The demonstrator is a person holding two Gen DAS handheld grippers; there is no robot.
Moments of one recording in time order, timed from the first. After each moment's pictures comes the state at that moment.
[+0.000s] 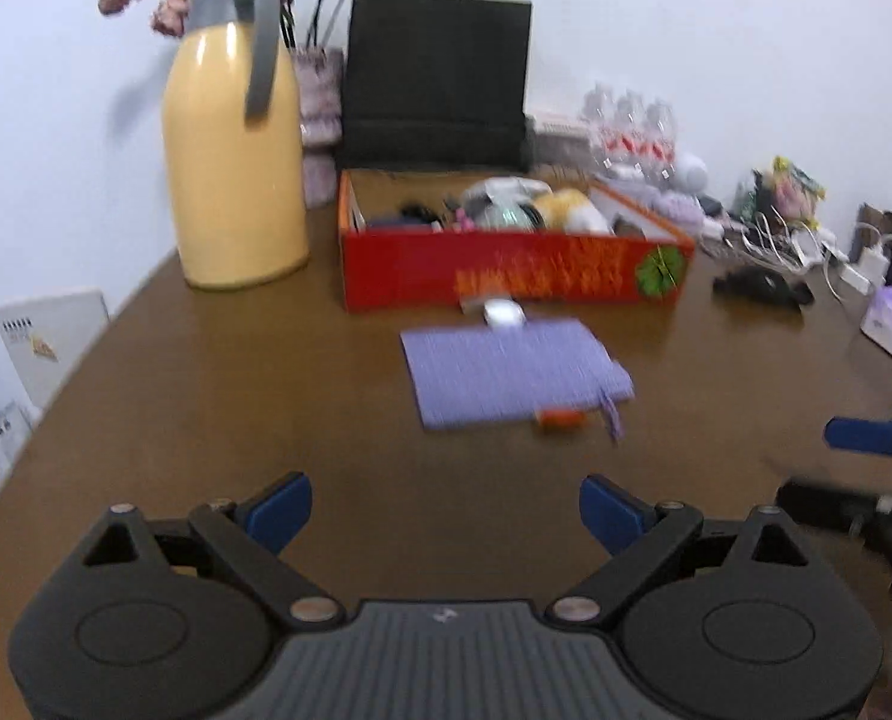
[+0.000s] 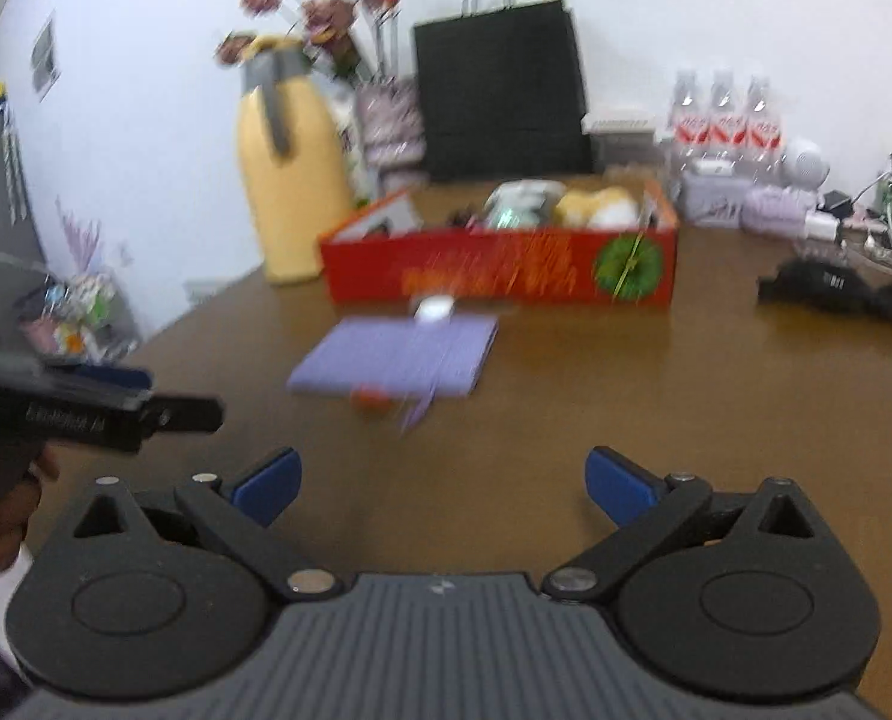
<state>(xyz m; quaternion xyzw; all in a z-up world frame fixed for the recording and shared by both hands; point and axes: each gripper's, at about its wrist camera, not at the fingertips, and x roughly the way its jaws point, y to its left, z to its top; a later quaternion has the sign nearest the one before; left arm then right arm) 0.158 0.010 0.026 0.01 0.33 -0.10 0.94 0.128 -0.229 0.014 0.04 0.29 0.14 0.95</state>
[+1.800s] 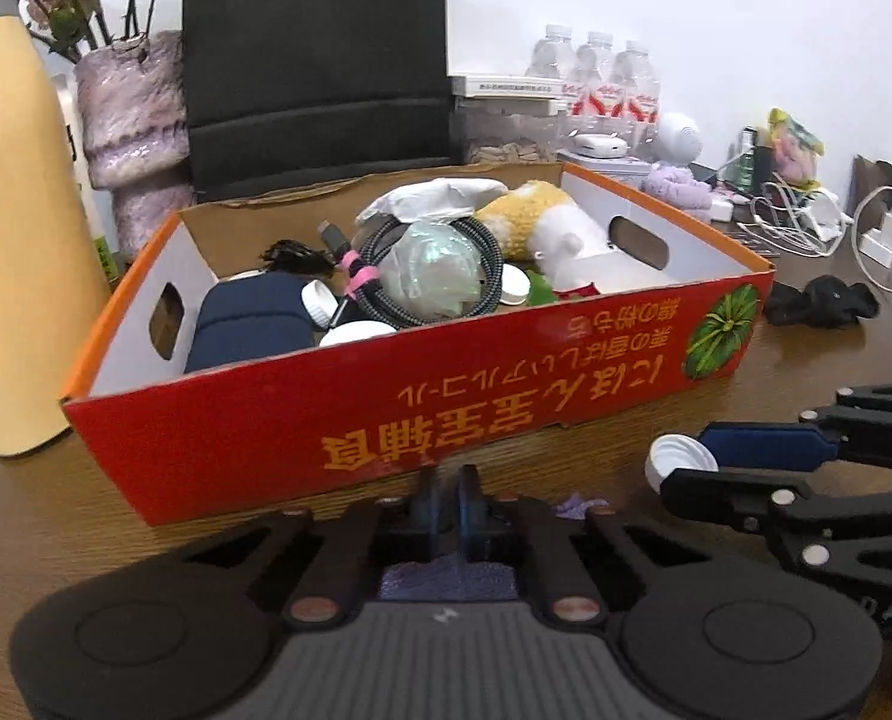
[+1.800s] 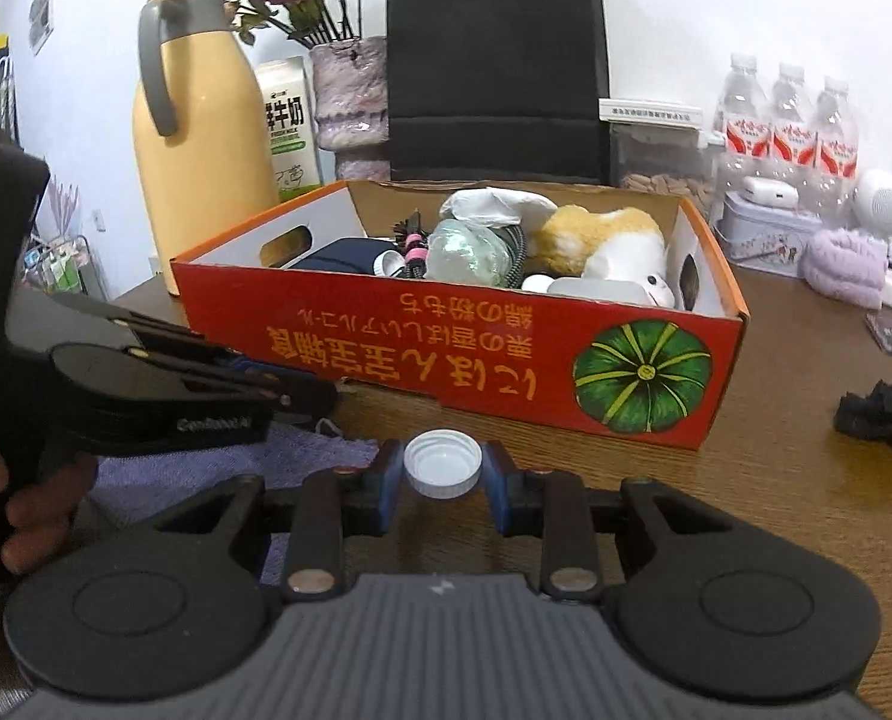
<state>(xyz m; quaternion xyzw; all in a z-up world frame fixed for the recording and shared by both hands) 0.362 -0.070 -0.006 0.07 0.33 -0.16 0.93 0.311 -0.247 -0.015 -0.01 0.29 0.16 0.94</state>
